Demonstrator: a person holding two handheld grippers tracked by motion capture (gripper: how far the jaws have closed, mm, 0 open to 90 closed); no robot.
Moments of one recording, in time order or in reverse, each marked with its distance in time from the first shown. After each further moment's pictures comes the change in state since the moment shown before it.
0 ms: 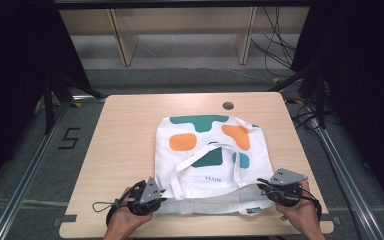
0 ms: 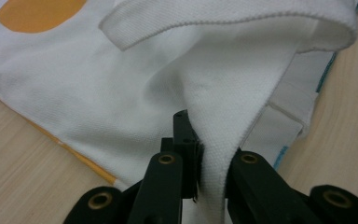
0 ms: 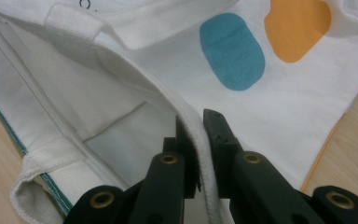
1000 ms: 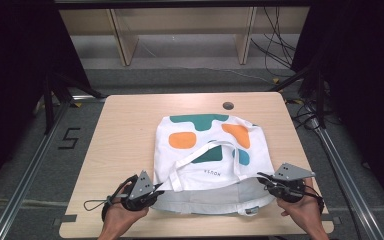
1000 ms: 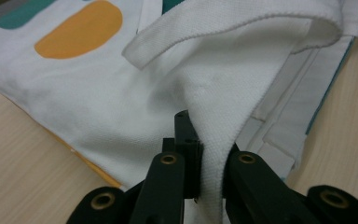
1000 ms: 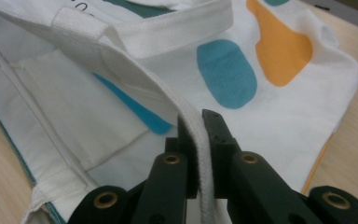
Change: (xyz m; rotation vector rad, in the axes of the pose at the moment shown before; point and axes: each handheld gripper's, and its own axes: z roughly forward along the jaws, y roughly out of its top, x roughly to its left) left arm 0.012 0.018 -0.028 -0.118 0.021 -0.023; right arm -0.006 0.017 -0.014 -0.102 -0.001 0.013
